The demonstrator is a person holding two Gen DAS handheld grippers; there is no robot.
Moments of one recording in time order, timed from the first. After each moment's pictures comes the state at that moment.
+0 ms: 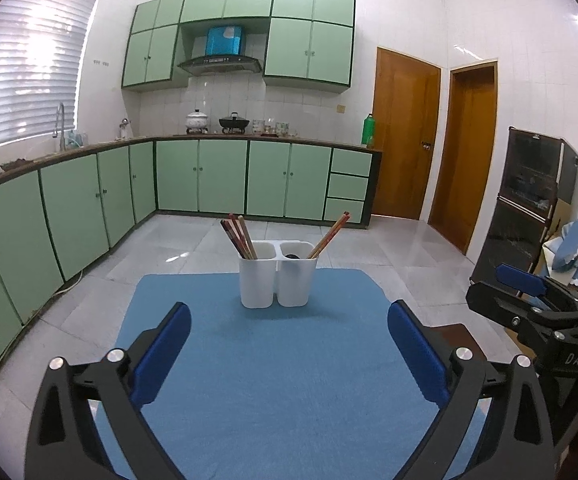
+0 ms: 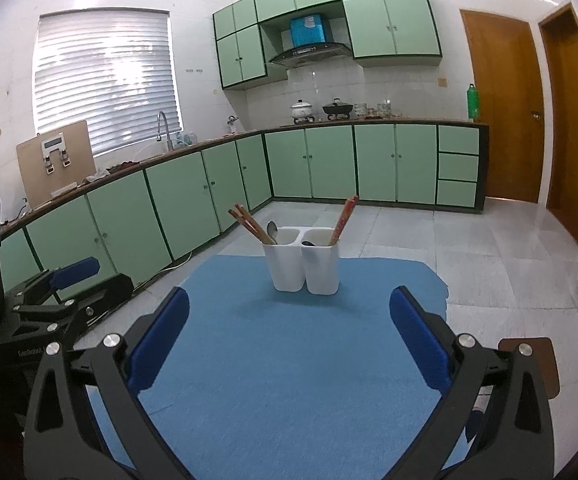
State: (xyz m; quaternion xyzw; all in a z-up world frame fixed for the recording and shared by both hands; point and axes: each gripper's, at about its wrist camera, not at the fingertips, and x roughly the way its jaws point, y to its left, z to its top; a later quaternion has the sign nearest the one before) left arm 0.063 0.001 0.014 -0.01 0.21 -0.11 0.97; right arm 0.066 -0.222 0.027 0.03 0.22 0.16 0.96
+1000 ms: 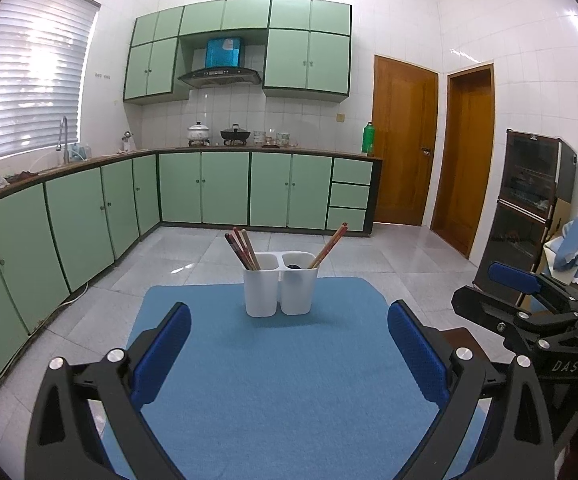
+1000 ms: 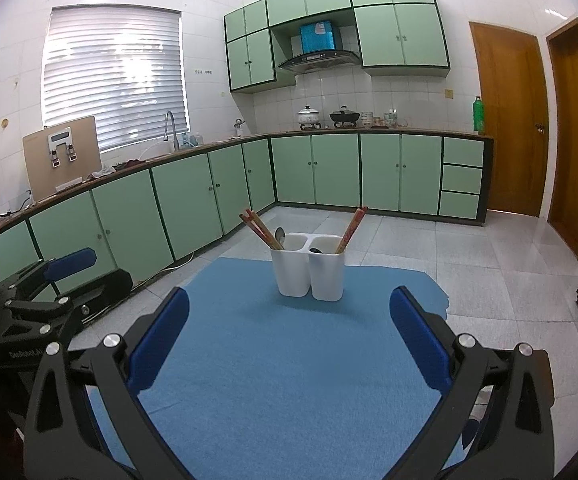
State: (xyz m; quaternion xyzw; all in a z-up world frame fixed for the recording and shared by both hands) left arm 0.049 -0.002 0.022 -0.01 0.19 -0.11 0.98; right arm 0.060 -0.211 0.033 0.01 0.21 0.16 0.96
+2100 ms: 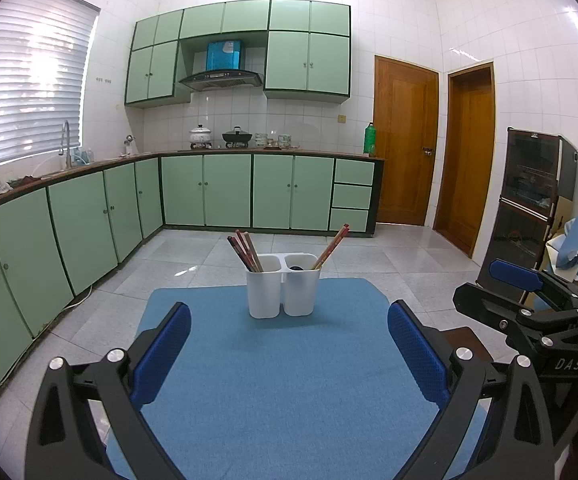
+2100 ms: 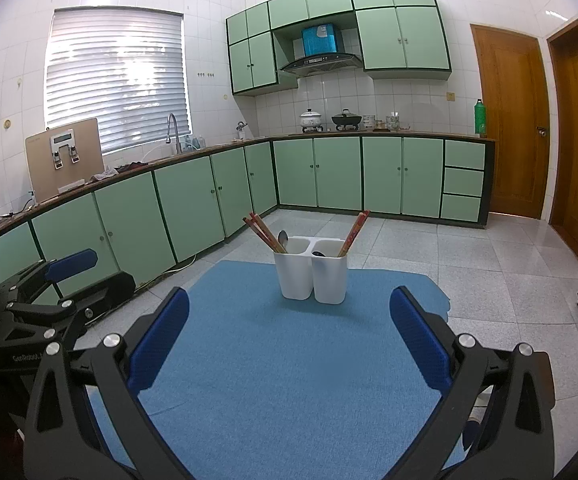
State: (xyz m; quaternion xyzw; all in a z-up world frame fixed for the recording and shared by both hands) left arm 0.043 0.000 0.027 0.00 0.19 -0.11 0.98; right arm 0.055 -0.209 0.036 0.01 0.21 0.16 0.96
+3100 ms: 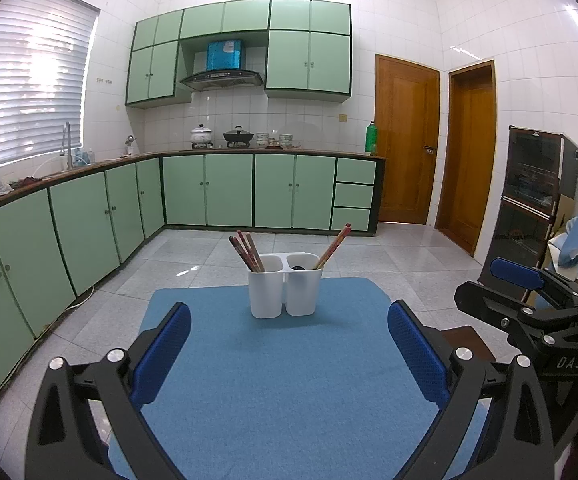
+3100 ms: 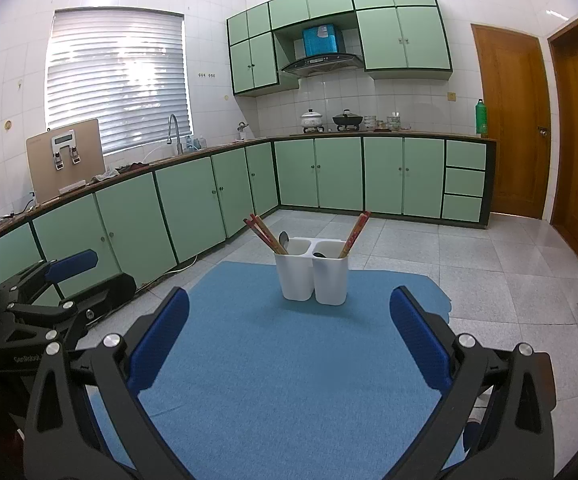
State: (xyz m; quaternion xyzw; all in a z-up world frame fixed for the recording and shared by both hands) left arm 0.041 0.004 0.029 0.00 0.19 -0.10 0.98; right arm 0.055 -0.206 0.040 0.01 0.21 0.17 0.96
